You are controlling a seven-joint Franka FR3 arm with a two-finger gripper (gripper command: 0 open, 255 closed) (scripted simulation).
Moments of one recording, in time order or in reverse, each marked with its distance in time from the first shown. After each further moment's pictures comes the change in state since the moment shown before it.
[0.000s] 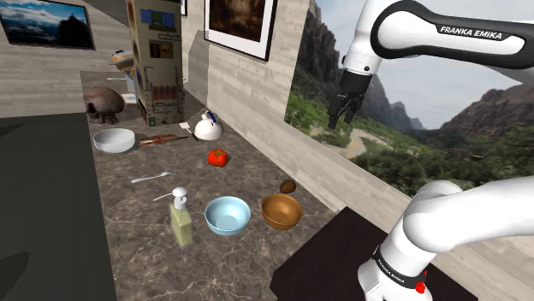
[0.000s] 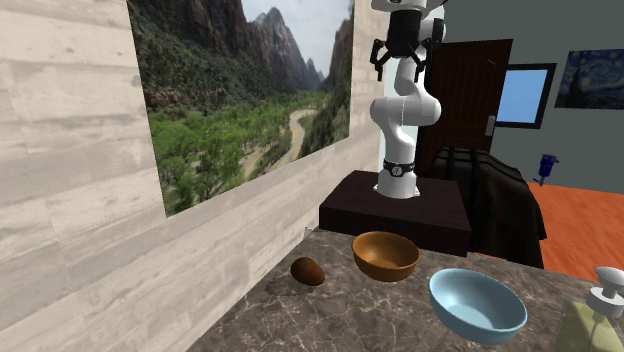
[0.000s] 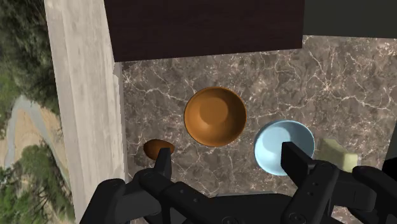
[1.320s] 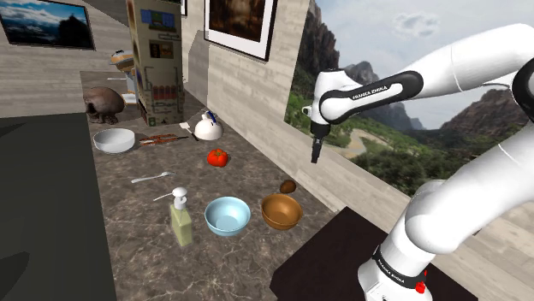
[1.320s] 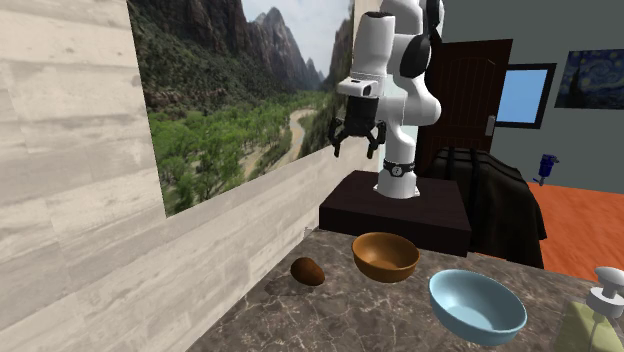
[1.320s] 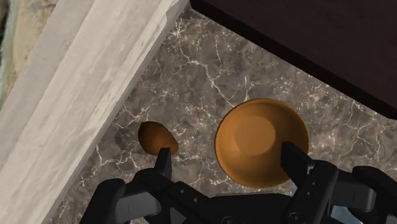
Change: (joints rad) arm 0.055 0.425 -0.213 -0.171 -0.220 0.547 -0.576
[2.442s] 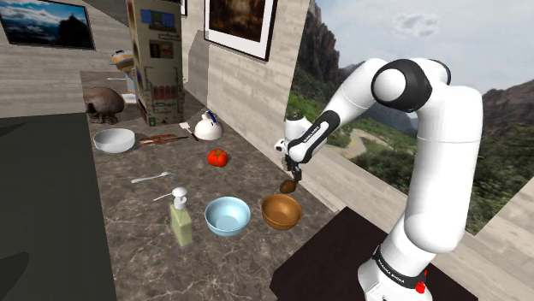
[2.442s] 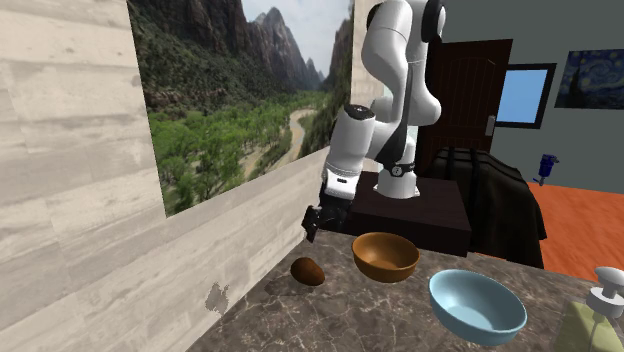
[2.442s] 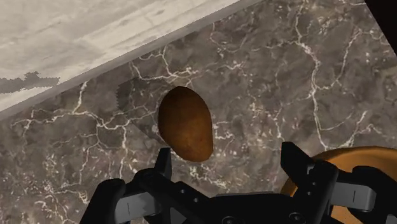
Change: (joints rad) arm -0.020 0.694 -0.034 0.225 -0.099 0.474 -0.436
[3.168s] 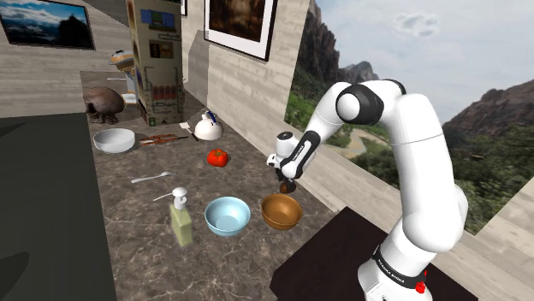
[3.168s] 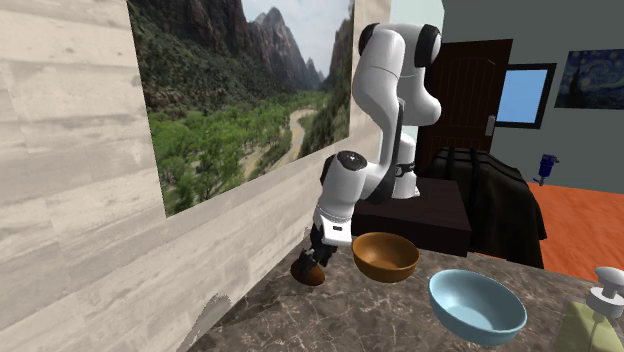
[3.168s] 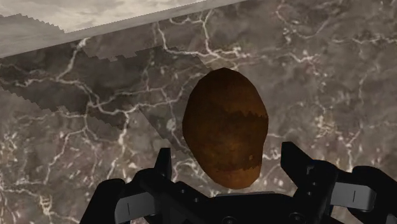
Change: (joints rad) arm -0.032 0.313 0.016 0.189 -0.060 0.136 -0.105
